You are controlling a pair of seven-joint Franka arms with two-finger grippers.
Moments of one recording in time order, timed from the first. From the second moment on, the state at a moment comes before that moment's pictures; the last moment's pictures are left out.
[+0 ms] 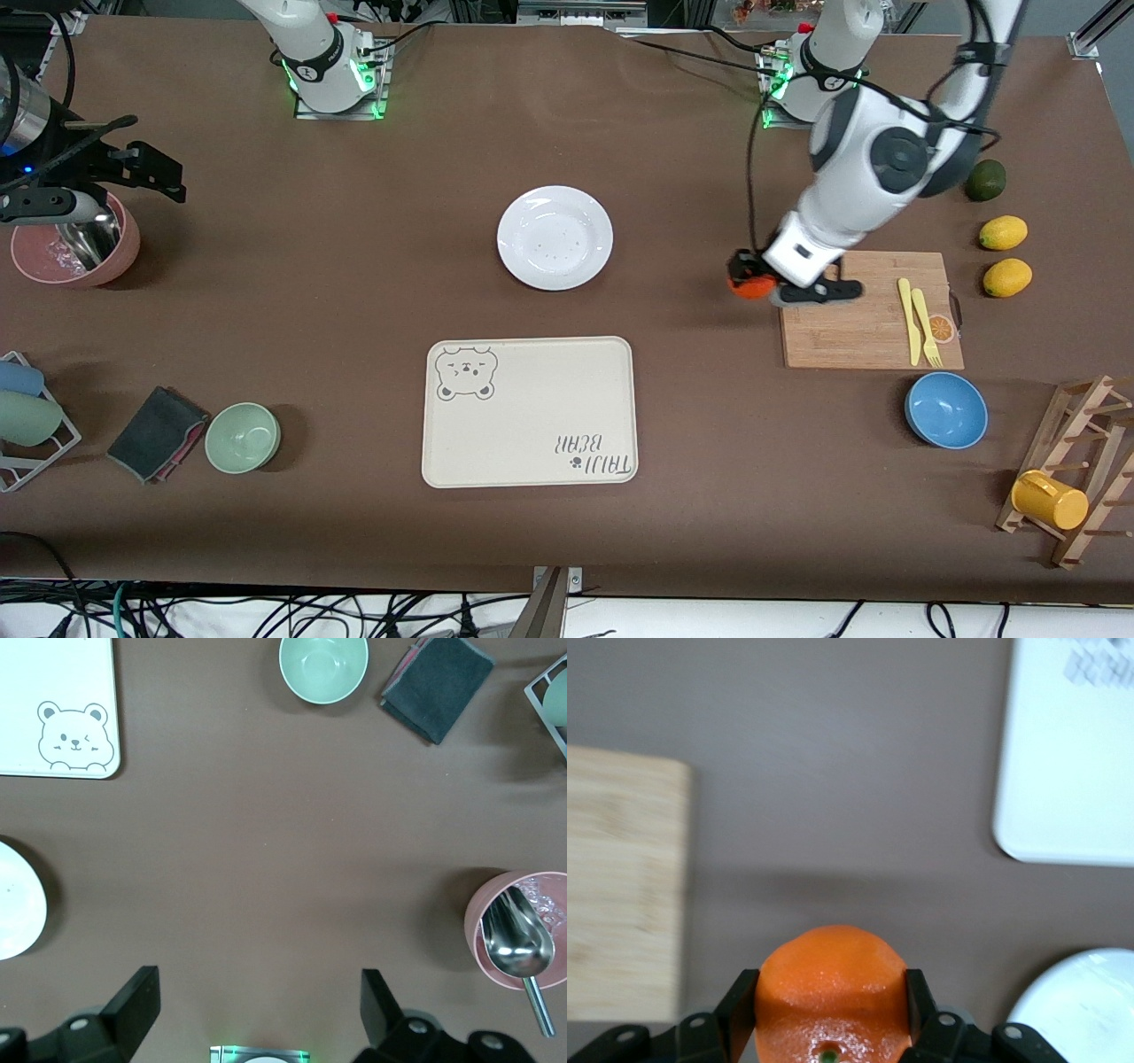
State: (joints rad) left arm -0.30 0.12 -0.12 -2.14 -0.18 2.29 -0.42; right arm -0.01 -0.02 0.06 -1.64 -0.03 1.52 -0.02
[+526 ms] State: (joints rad) left arm -0.53 0.29 -0.16 -2.04 -0.28 2.45 -0.68; right arm -0.01 -0.02 0.06 -1.64 -0.03 1.52 -0.02
